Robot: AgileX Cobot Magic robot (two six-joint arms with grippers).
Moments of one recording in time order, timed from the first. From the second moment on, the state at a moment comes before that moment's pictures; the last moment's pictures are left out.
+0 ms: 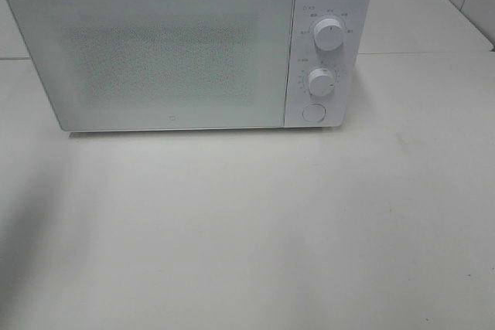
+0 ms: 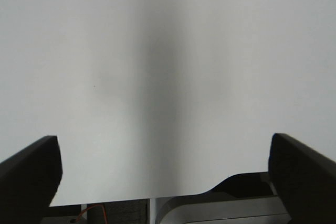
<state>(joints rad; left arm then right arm) 0.00 1.22 -0.98 -0.15 1.14 0.08 0.07 0.00 -0.51 -0.20 1.00 0.21</state>
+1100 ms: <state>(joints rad) 0.03 0.44 -0.51 -0.12 1.05 0.14 0.07 0.00 -0.51 -0.20 1.00 0.21</state>
